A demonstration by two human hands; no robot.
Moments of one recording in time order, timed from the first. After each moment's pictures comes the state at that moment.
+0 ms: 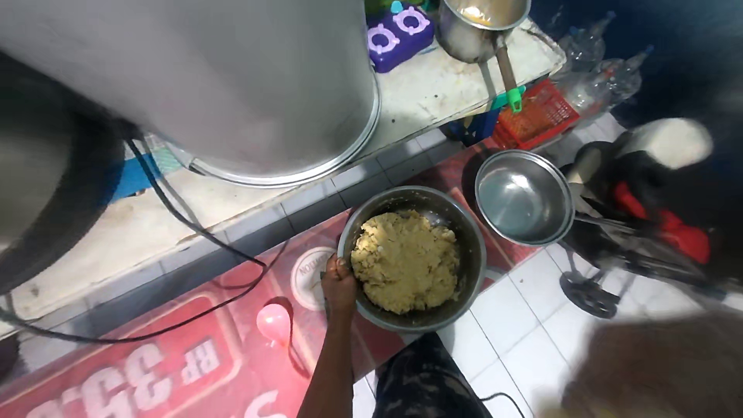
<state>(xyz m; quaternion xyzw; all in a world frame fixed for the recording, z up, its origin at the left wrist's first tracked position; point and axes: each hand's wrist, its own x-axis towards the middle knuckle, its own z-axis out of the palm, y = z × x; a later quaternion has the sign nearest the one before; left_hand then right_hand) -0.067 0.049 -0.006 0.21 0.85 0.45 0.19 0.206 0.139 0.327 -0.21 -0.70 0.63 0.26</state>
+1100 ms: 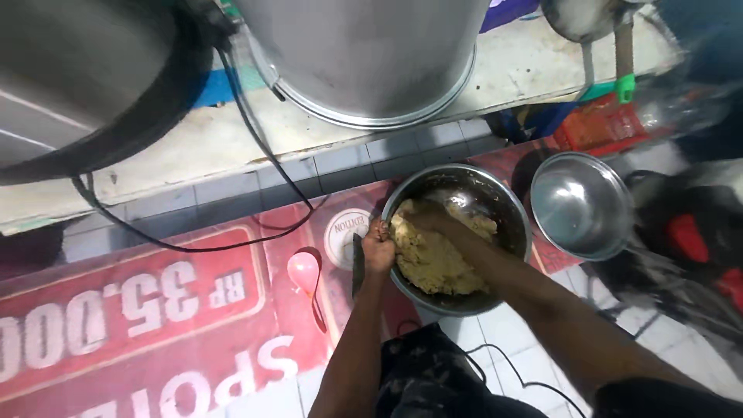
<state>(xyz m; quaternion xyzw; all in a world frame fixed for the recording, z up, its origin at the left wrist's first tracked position) -0.065 0.055 0.001 0.14 0.81 0.50 0.28 -0.011 0.228 0.005 -0.34 -0.83 0.40 -0.19</state>
